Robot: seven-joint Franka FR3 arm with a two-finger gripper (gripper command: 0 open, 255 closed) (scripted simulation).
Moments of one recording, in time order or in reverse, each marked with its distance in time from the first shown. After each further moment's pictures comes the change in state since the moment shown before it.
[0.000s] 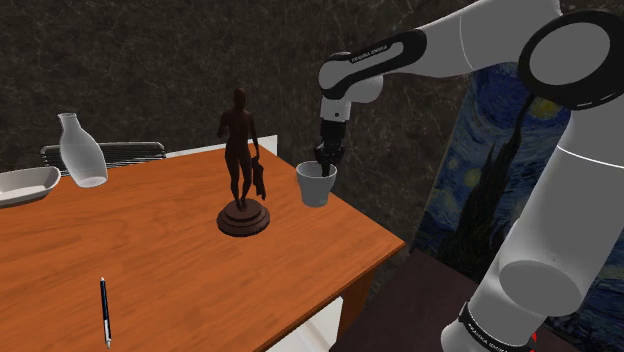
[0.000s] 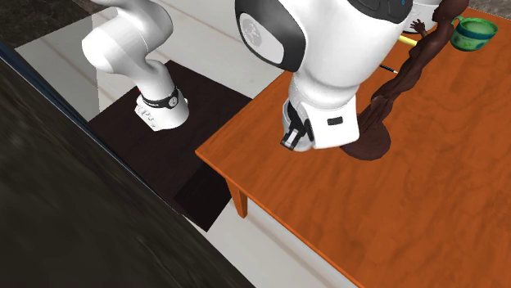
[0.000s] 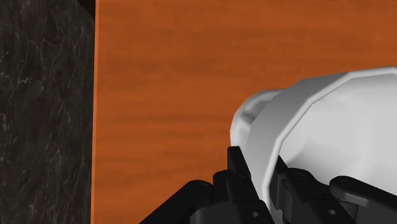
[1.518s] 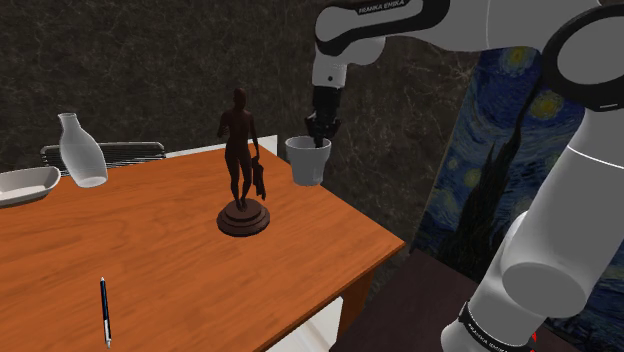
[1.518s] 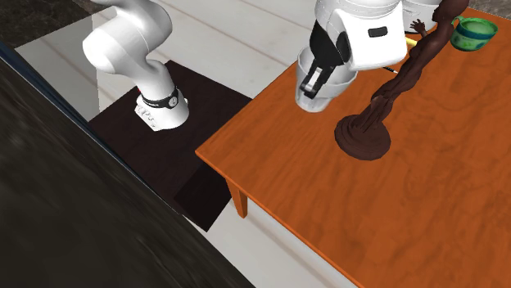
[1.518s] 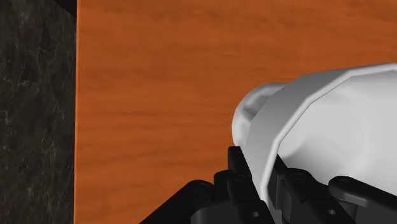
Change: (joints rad) arm 0.043 -0.057 0.044 0.177 0.003 -0.216 0.125
